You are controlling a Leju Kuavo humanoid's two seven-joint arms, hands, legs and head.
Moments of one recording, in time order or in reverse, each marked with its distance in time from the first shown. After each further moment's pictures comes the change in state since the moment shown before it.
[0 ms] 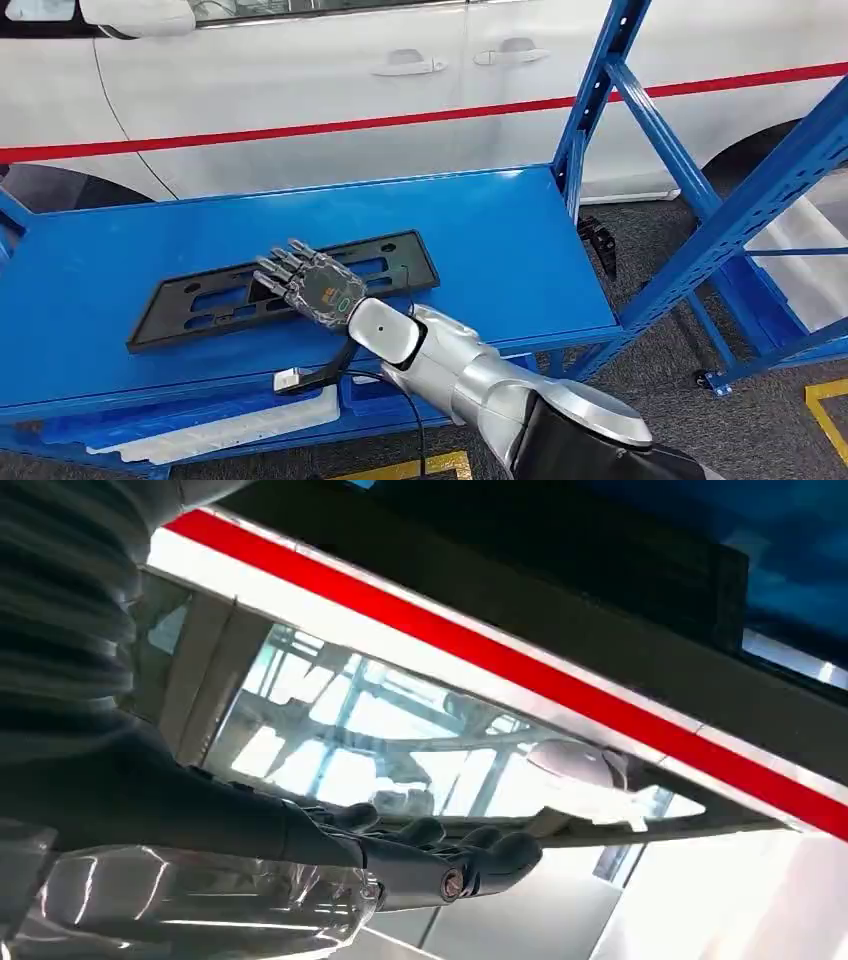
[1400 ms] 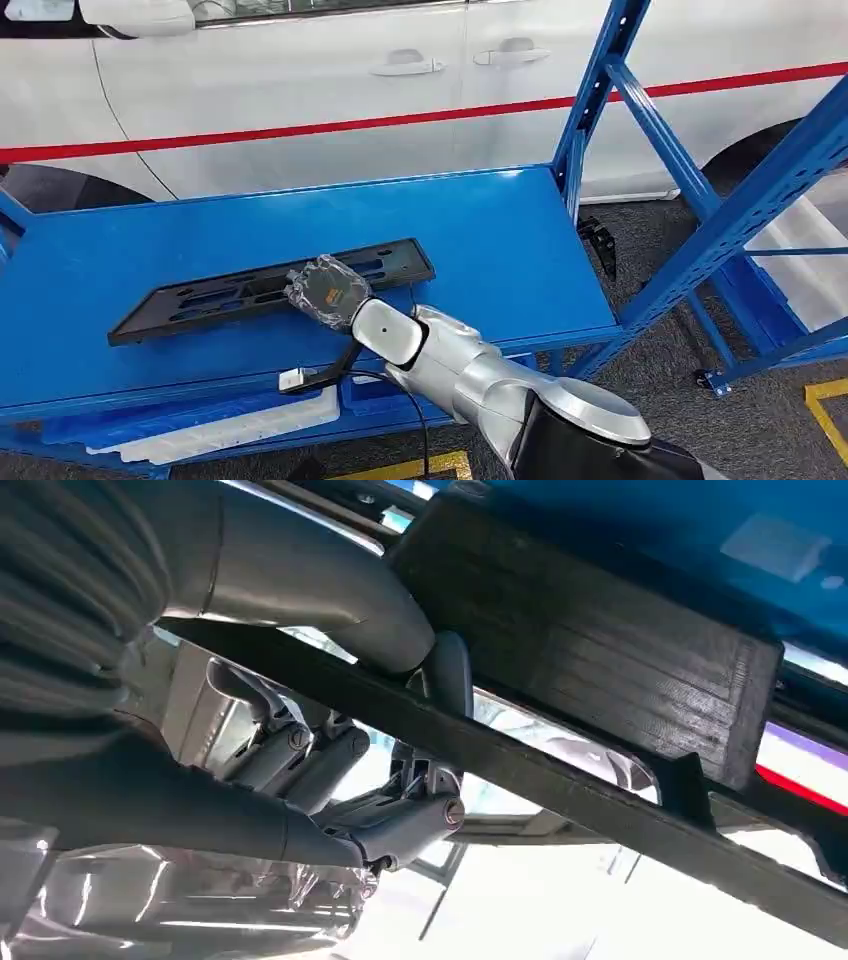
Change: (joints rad) left arm -0.017 0.000 -0.022 0.000 -0.008 0.202 -0.163; right arm -0.011 0.000 0.056 0.039 -0.021 -0.050 0.018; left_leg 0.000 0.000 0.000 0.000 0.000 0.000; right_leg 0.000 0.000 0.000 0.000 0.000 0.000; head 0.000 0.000
